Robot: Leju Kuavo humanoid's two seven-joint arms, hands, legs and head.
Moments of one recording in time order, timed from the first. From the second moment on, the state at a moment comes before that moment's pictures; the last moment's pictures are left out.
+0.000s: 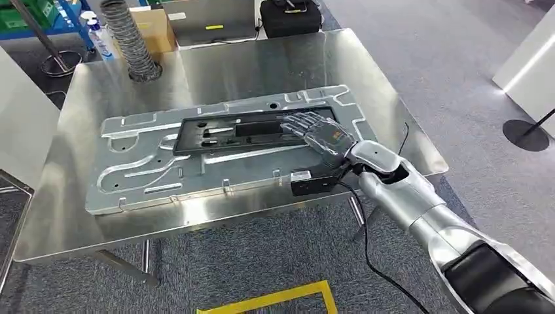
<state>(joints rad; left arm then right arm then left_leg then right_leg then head) 0.05 -0.11 0.11 -0.14 -0.17 0.08 -0.09 -0.90 -0.25 0.82 -0.92 0.92 -0.09 -0.29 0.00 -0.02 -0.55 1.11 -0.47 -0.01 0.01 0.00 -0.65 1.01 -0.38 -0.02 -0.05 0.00</state>
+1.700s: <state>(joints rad) 0.06 -0.12 0.15 -0.14 -0.15 0.11 -0.10 -0.20 -0.02 -0.27 -0.30 -0.11 -0.07 -0.05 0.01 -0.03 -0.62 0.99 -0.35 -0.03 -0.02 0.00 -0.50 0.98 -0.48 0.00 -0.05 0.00</state>
